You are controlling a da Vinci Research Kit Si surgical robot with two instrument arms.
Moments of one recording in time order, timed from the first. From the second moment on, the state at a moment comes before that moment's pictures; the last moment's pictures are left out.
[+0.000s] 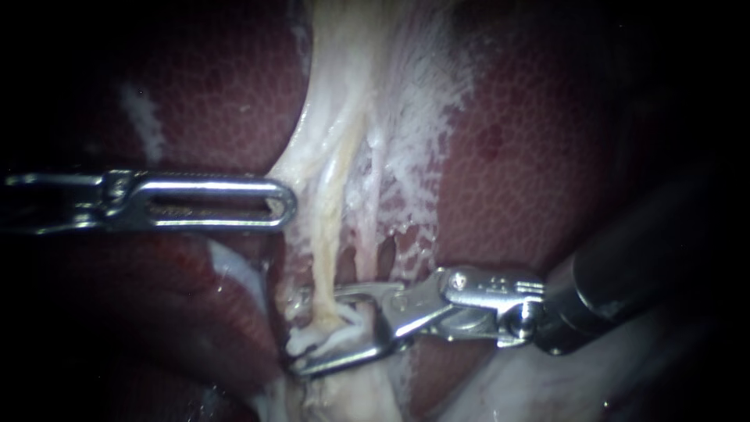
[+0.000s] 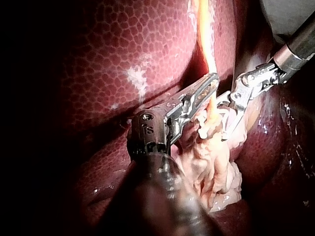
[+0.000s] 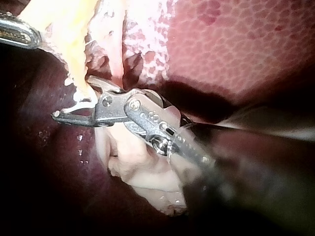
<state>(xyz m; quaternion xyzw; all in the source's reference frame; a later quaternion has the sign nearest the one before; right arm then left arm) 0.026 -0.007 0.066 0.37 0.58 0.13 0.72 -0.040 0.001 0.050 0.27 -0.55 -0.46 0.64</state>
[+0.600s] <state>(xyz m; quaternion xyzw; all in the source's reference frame) 0.026 -0.006 0.067 0.36 0.56 0.17 0.73 -0.040 0.001 0.050 0.27 -0.55 -0.46 0.64</state>
